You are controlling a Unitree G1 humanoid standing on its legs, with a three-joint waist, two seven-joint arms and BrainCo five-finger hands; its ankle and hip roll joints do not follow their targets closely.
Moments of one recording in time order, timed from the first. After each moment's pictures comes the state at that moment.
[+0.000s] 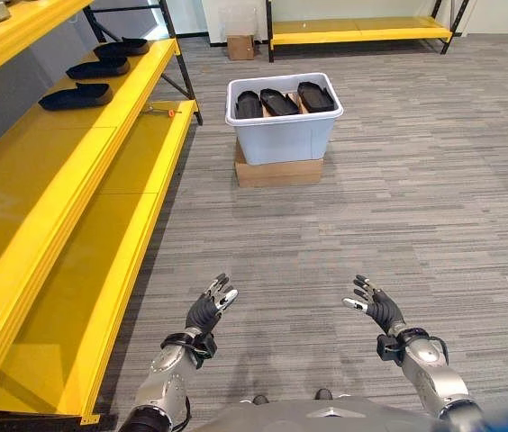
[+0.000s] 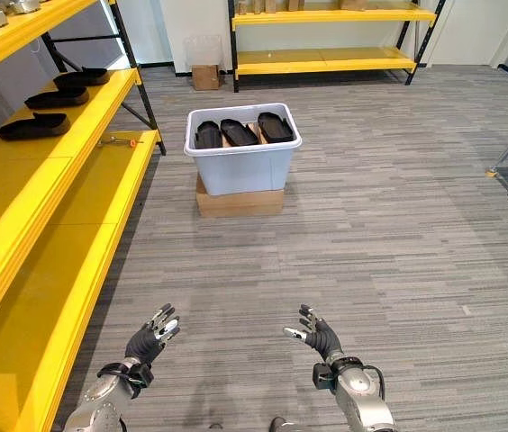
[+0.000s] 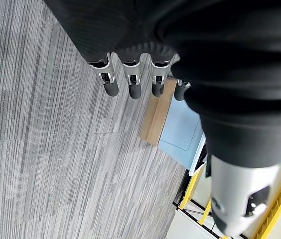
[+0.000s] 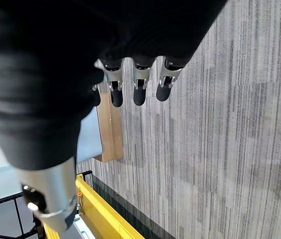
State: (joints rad) left arm 0.10 0.25 -0.16 0.53 -0.66 -0.10 -0.23; right arm 0.07 -0.30 0.21 0.48 0.37 -0.05 0.11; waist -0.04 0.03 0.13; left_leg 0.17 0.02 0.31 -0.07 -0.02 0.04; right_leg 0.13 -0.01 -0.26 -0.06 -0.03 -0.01
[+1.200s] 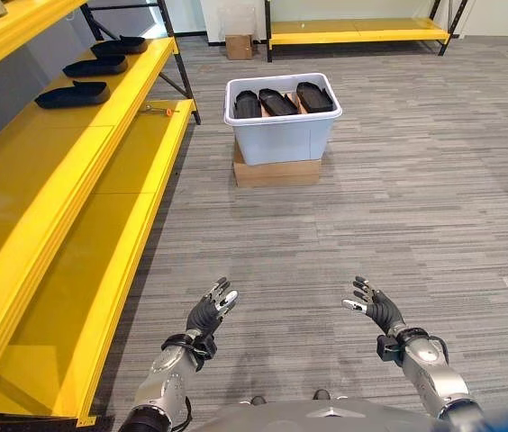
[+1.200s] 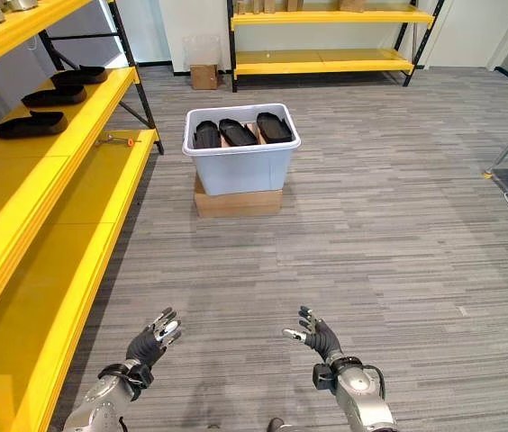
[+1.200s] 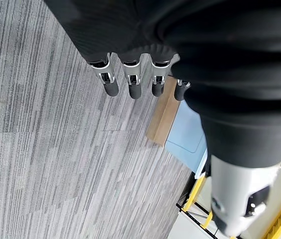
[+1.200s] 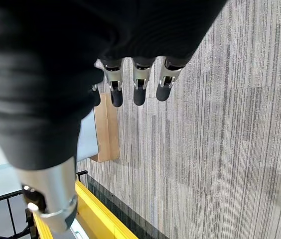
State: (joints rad) left arm 0.10 0.25 -0.15 0.53 -0.69 -0.04 -0.24; right arm 0.07 -0.30 0.21 0.48 0.35 -0.03 0.12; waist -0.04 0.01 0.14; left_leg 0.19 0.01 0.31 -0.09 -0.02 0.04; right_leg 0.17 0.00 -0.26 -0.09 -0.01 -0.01
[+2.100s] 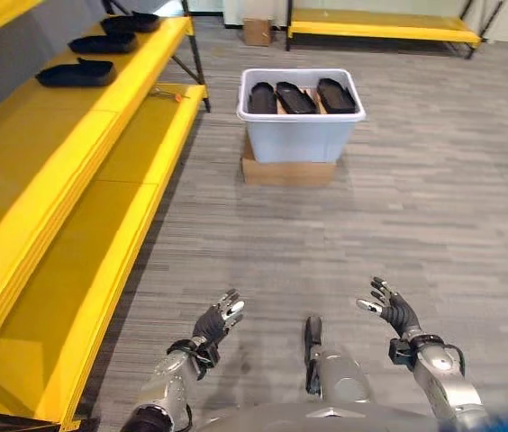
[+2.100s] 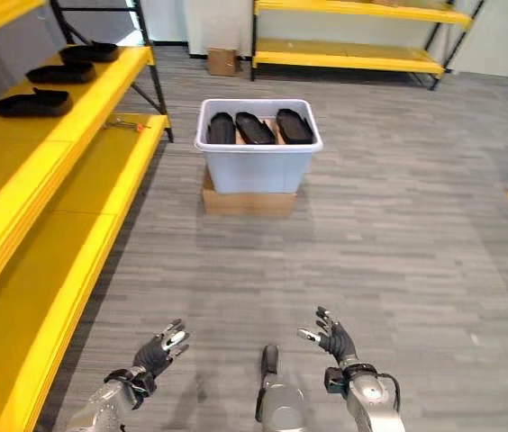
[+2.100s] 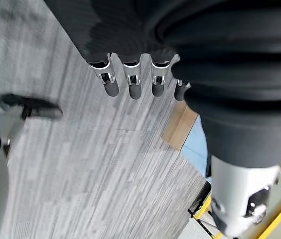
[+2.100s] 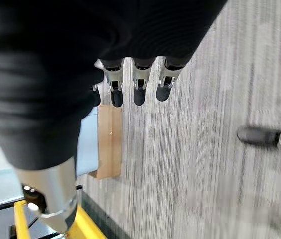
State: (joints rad) left arm 0.07 0.24 -0.22 0.62 -0.66 0.00 -0.31; right arm 0.10 -0.32 0.14 0.50 0.35 -0.08 0.03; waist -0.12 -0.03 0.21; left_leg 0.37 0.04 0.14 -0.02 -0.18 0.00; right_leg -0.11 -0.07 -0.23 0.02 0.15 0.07
